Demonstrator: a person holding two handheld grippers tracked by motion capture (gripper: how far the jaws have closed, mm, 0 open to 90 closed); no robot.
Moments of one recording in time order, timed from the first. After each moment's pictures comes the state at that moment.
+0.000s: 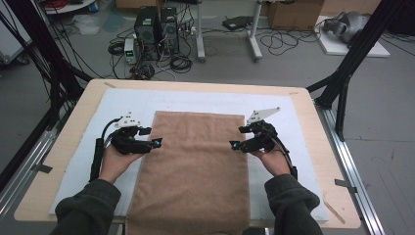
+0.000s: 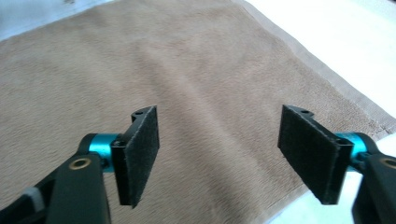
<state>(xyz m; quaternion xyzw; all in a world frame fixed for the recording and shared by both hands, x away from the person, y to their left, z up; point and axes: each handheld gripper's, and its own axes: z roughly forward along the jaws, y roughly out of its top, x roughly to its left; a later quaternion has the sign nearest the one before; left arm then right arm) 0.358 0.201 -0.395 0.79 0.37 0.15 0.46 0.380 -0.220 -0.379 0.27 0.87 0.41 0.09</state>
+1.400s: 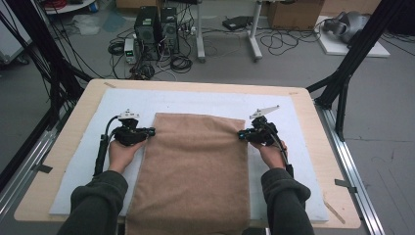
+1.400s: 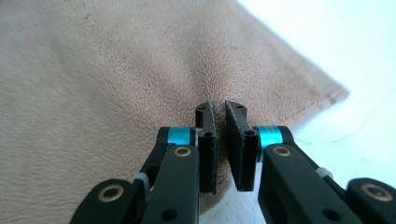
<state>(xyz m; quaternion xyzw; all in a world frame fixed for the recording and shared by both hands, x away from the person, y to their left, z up) 0.394 0.216 -0.426 0.76 0.45 0.14 0.45 0.415 -0.238 -0.414 0.35 0.85 0.38 0.09</state>
